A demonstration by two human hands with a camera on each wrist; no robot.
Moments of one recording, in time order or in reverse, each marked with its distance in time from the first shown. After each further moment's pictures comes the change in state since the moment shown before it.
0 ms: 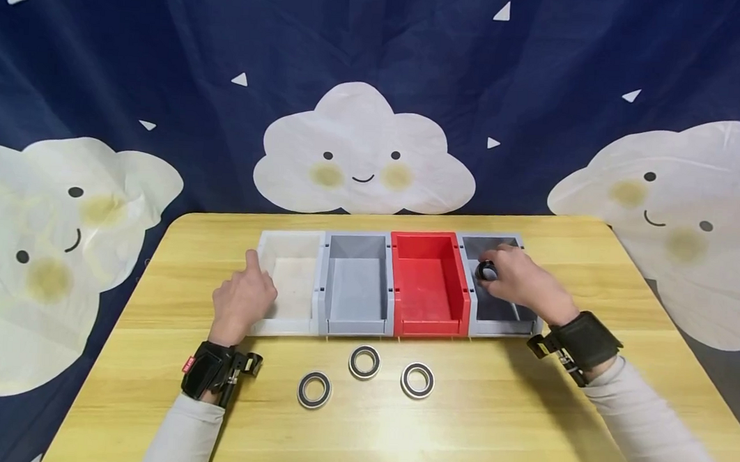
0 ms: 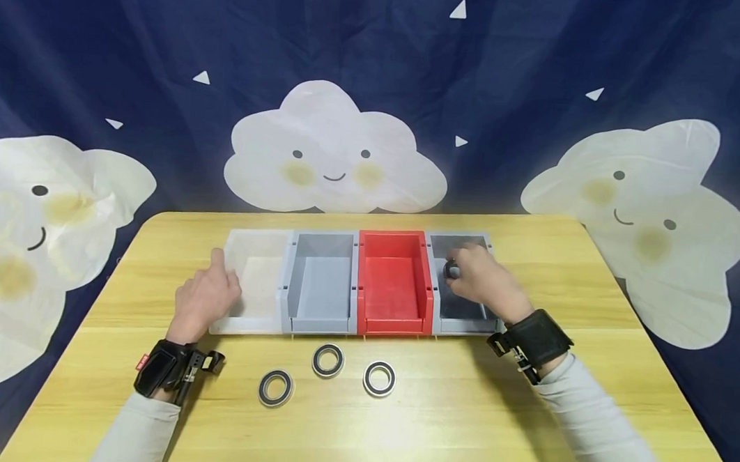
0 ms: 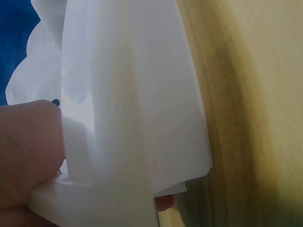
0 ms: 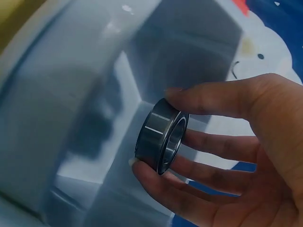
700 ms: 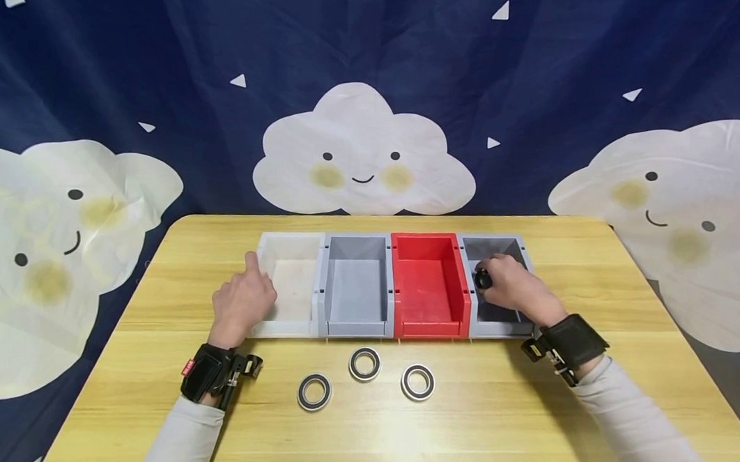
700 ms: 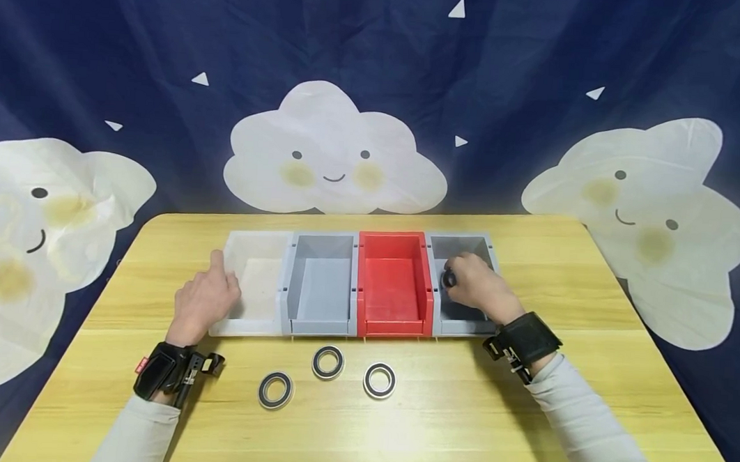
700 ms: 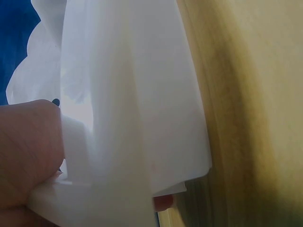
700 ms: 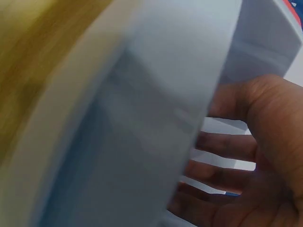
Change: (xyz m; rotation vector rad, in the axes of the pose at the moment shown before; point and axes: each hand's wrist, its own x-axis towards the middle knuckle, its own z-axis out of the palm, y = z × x) left_hand 0.001 -0.001 0.001 -0.002 0.004 -0.002; right_hand 0.004 0.009 0.026 0.009 -0.043 0.046
